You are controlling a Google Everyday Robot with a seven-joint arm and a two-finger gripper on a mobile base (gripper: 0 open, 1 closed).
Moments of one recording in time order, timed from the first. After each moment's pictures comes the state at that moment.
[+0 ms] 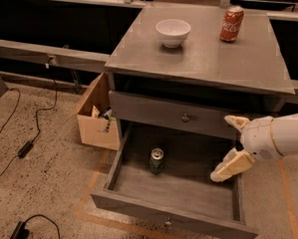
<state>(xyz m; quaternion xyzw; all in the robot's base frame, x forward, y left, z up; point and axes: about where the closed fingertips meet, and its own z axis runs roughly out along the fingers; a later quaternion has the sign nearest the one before) 0.469 -0.193 0.758 -0.52 0.77 0.16 0.34</state>
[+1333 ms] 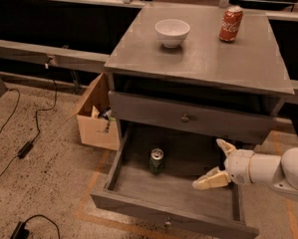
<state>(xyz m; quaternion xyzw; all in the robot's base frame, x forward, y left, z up) 0.501 -0.186 0.634 -0.41 0.78 0.22 0.43</state>
